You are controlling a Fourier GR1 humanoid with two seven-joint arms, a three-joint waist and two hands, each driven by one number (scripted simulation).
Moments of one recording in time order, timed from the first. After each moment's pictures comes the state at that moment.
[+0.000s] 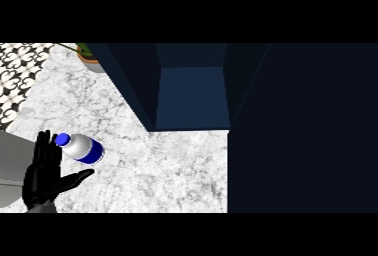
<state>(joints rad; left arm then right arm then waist) -0.11 0.15 0.43 -0.92 0.23 -0.19 -0.51 1.06 -0.11 -0.06 -2.43 -0.24 0.58 -0.37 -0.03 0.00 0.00</state>
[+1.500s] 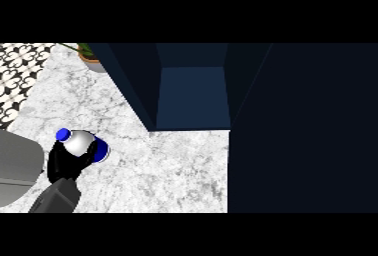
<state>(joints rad) -0.41 0.21 0.51 -0.39 0.30 -0.38 -0.77 1.09 -0.14 -0.17 -2.41 -0.26 0.62 -0.44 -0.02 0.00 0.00</state>
